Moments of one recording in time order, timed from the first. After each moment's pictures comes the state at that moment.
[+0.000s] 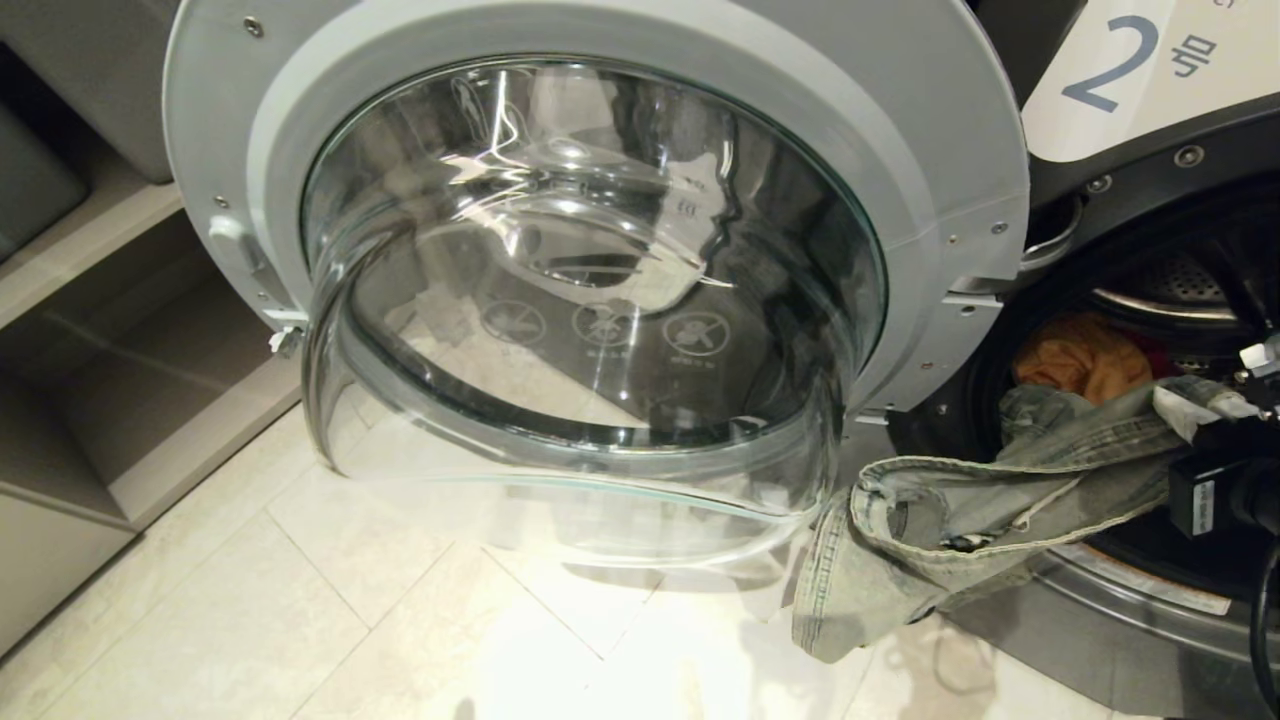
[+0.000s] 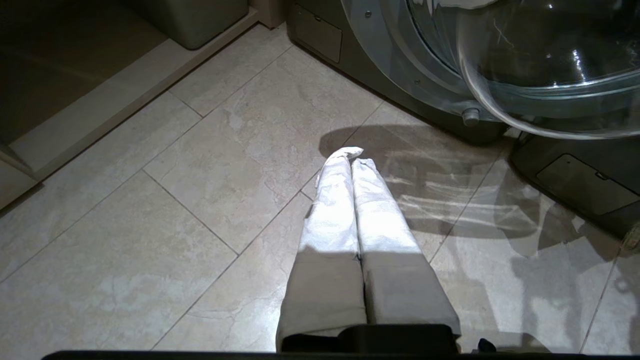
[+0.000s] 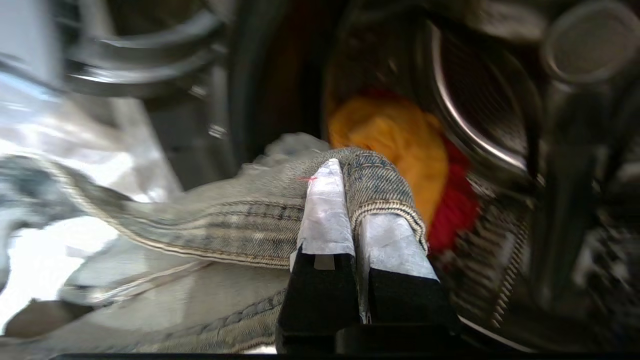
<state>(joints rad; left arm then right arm) 0.01 0.00 0.00 -0.11 0.01 -0.03 0.18 1.17 -0.42 -0.77 -0.30 -0.46</state>
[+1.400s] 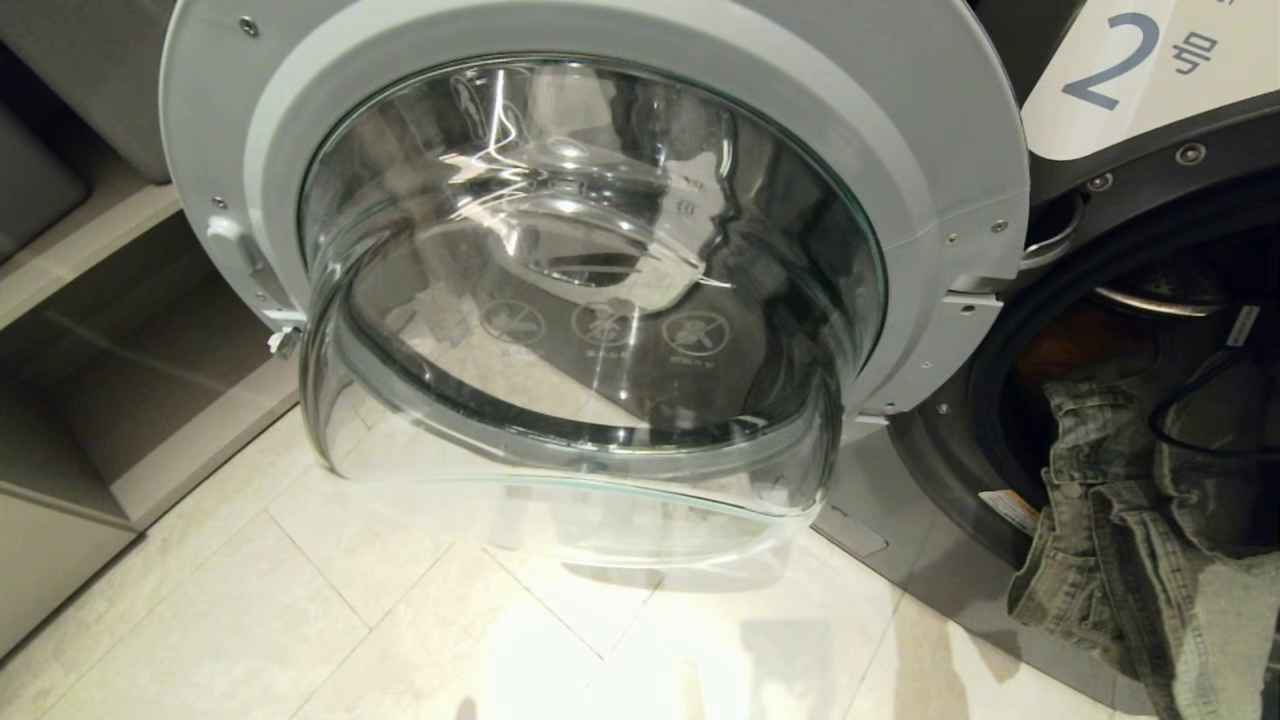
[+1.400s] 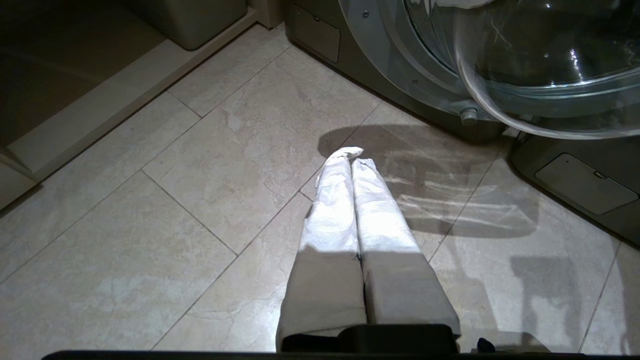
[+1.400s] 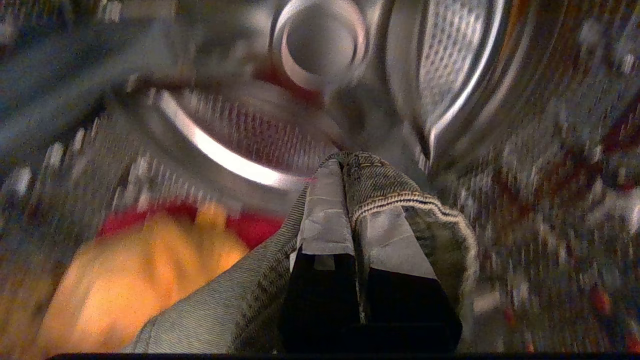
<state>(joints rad) 0.01 0.00 0.00 -0.11 0.01 -0.03 -0.32 1.81 -0.77 -1.47 -0.35 -0.27</state>
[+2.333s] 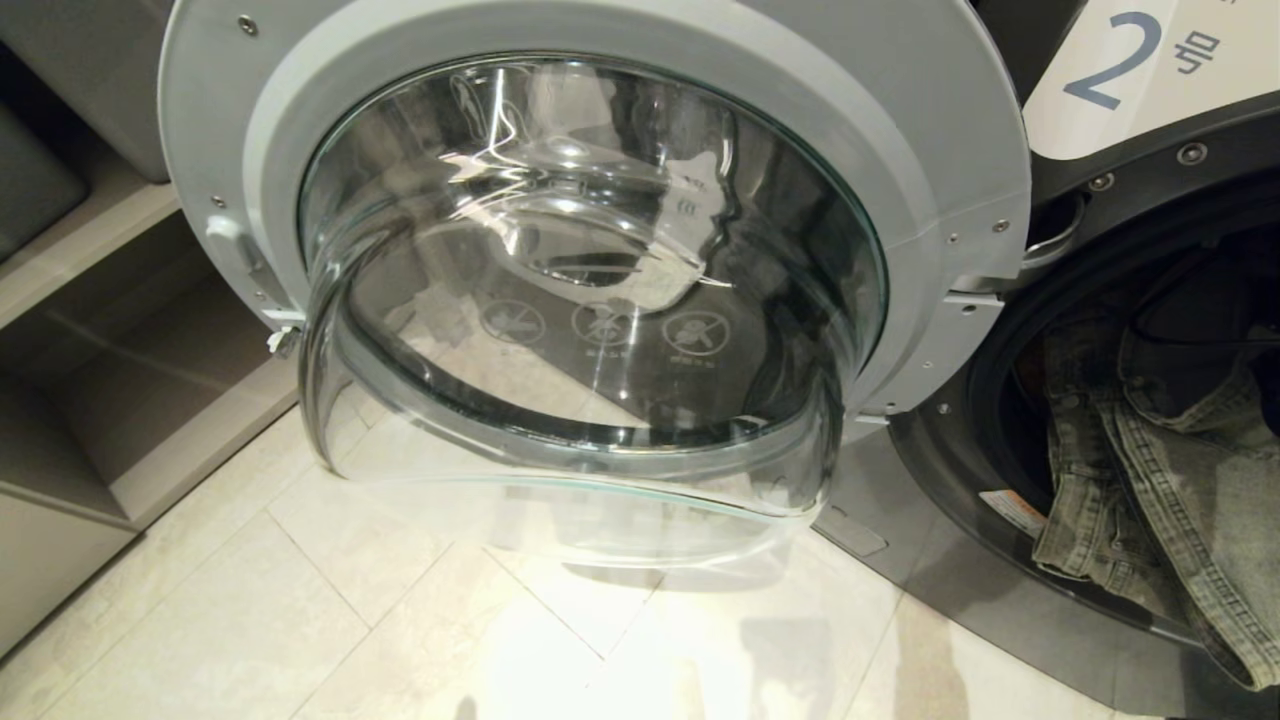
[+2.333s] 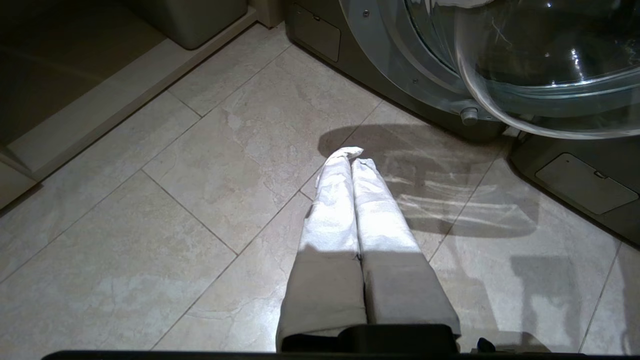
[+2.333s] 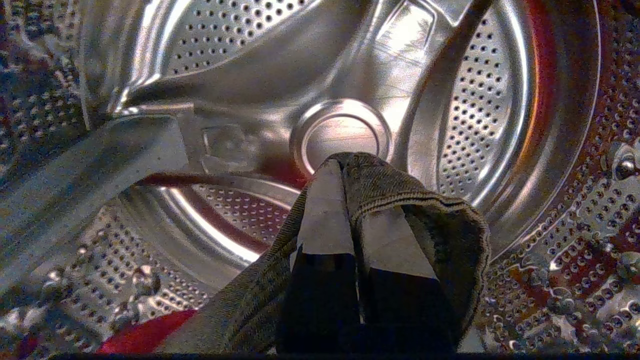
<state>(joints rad) 0.01 0.00 0.00 -0.11 0.01 -0.03 -0.29 1.94 -1.22 -1.26 -0.33 -0.33</state>
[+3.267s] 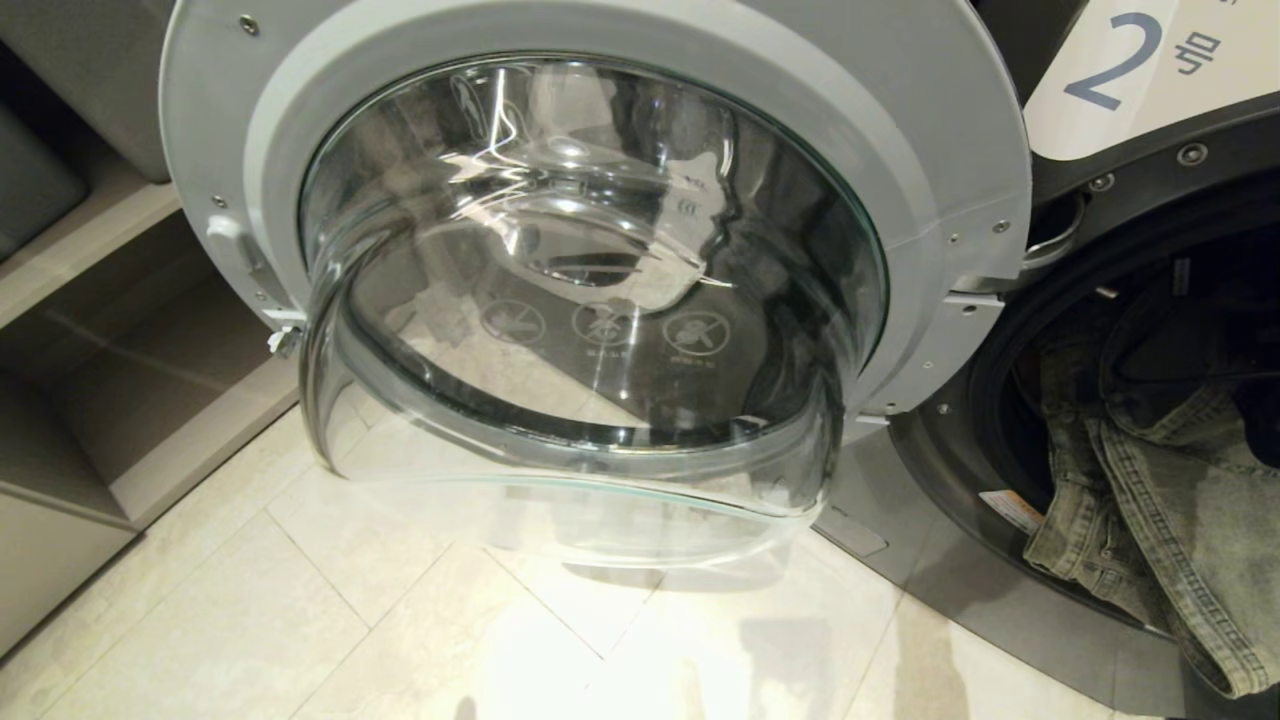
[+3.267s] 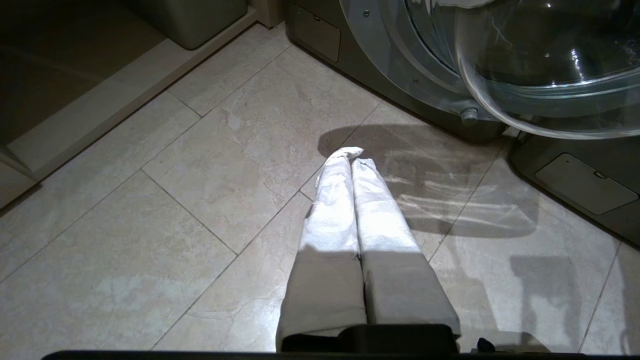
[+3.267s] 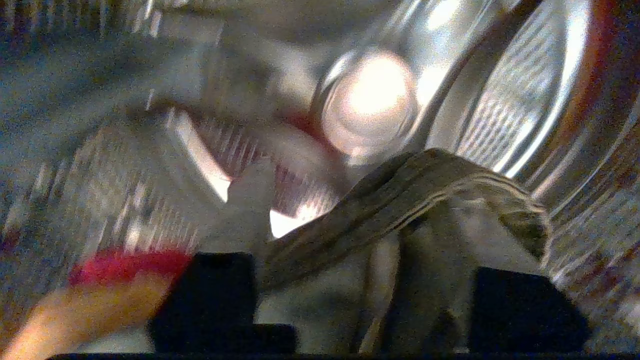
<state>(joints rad) 0.01 0.00 0.00 -0.11 0.01 -0.03 -0.29 1.96 -1.13 -1.24 -0.27 -0.46</state>
